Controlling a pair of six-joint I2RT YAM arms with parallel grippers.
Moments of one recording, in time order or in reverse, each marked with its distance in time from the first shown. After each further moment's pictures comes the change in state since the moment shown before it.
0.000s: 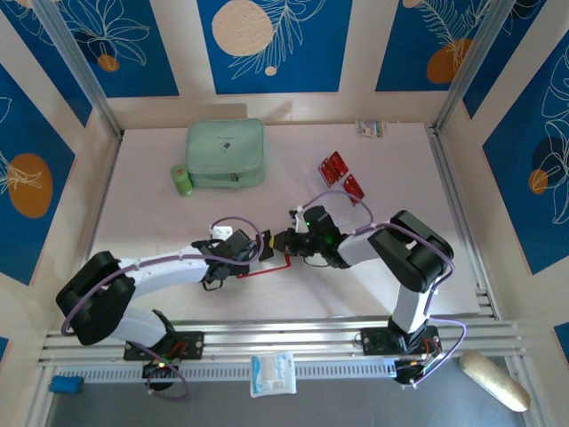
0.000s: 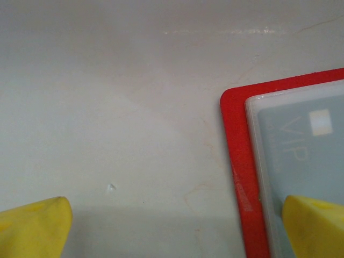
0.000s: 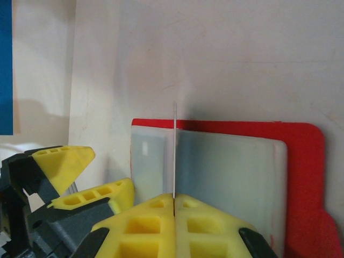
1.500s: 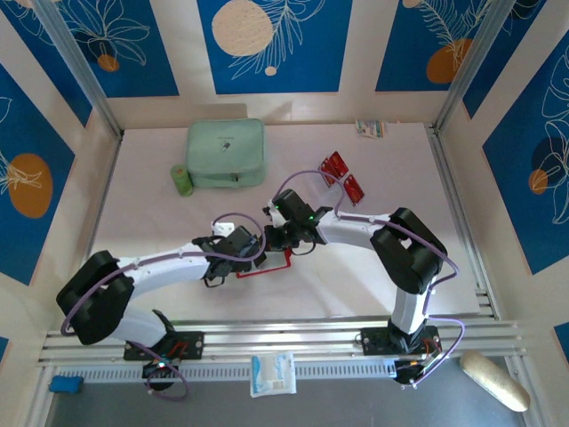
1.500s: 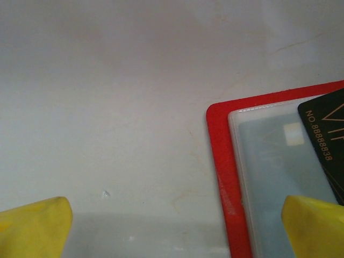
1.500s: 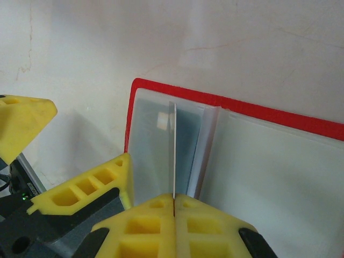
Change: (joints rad) left arm 0.000 0.005 0.043 -0.023 0.000 0.008; right arm 0.095 0.007 0.425 -0.787 0.060 -0.321
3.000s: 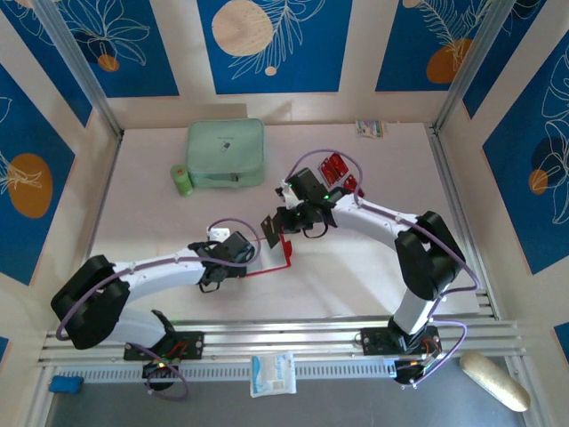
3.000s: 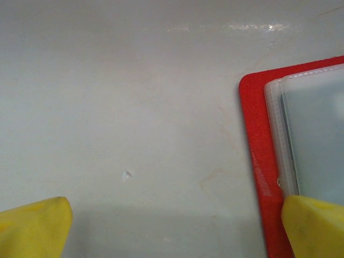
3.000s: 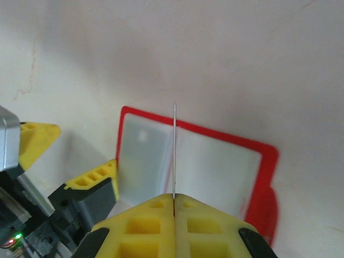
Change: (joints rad) left arm 0.000 -0.044 -0.062 -0.006 0.000 -0.008; right arm -0.095 -0.103 0.106 -0.237 0.039 -0.112
